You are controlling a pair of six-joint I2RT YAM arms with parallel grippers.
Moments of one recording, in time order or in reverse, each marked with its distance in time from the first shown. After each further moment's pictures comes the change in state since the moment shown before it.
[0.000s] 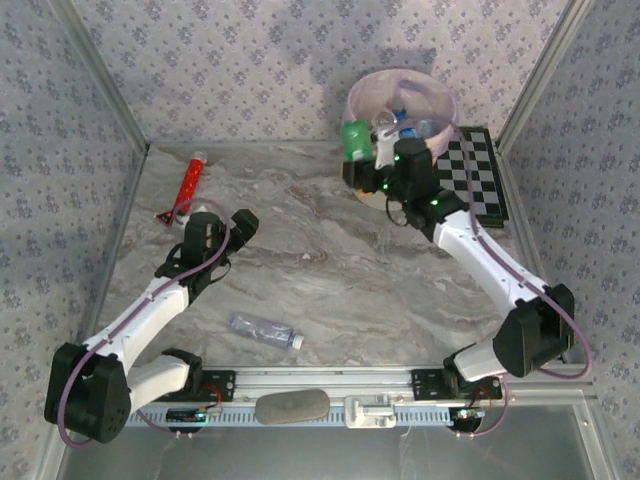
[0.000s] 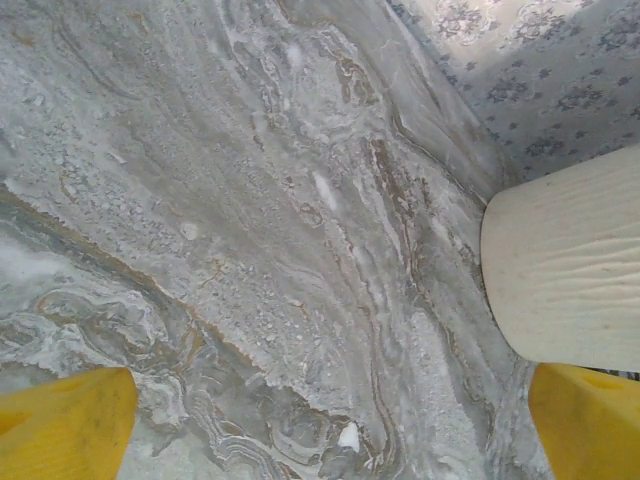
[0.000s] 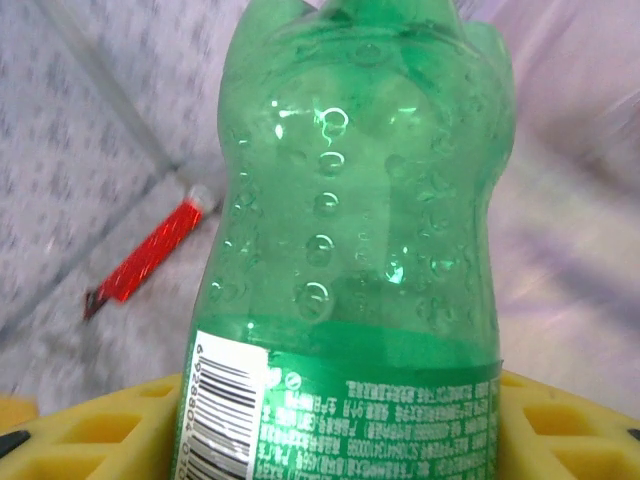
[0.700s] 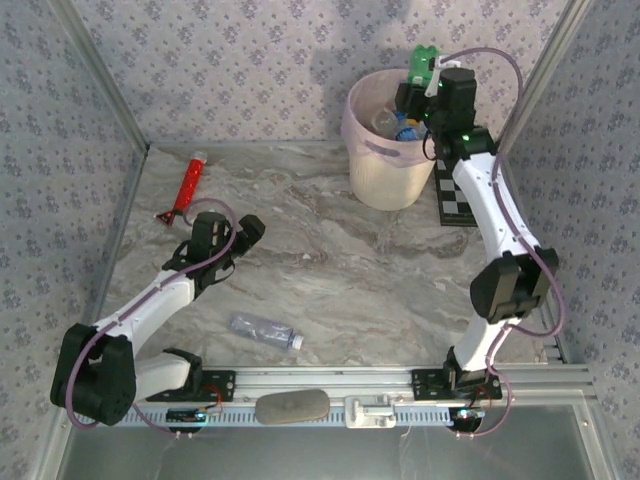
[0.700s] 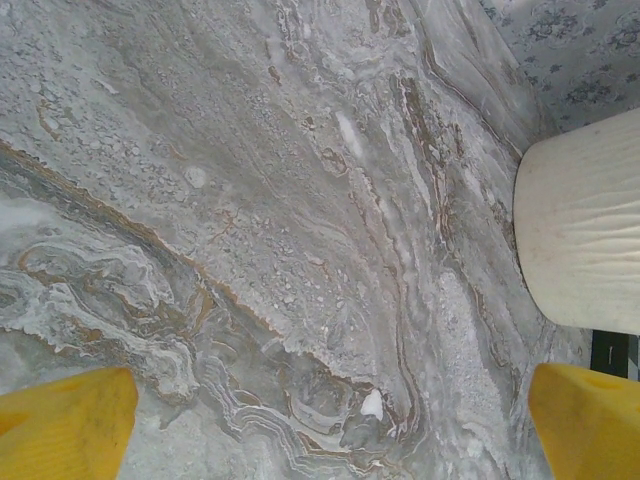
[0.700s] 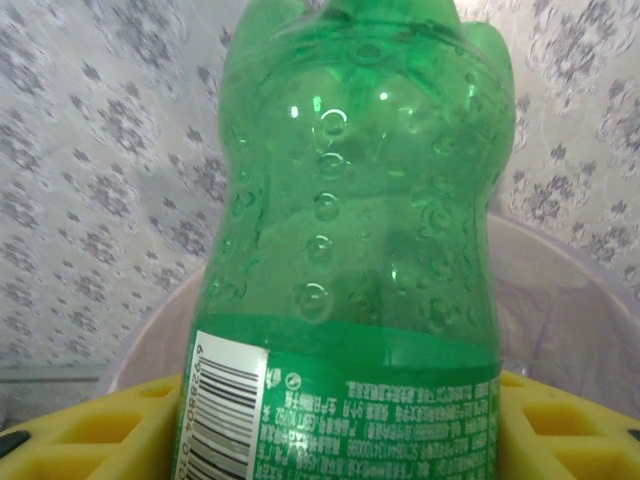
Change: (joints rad) left arm 0.000 0.089 0.002 0.003 0.074 0.000; right arm -0.249 0.362 0.596 -0.192 0.141 -0.007
